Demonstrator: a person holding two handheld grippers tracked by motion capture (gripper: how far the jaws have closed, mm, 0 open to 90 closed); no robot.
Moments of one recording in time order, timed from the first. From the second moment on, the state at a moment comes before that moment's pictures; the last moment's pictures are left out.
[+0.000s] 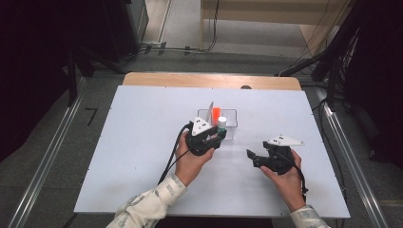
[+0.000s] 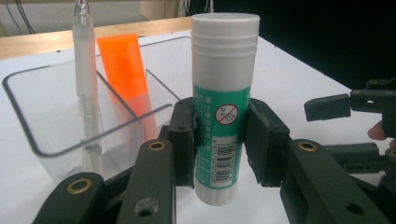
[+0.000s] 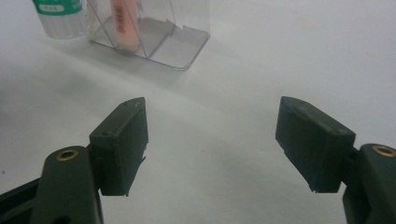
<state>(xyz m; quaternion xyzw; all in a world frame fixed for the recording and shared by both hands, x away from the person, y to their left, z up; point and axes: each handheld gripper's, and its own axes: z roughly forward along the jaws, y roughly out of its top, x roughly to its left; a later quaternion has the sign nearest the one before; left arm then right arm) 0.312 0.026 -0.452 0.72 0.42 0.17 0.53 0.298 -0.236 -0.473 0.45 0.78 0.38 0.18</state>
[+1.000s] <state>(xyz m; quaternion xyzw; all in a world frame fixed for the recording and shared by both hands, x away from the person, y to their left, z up) 0.342 0.006 -0.424 0.71 0.41 0.18 0.54 0.298 -0.239 -0.472 0.45 0.78 0.39 0.18</state>
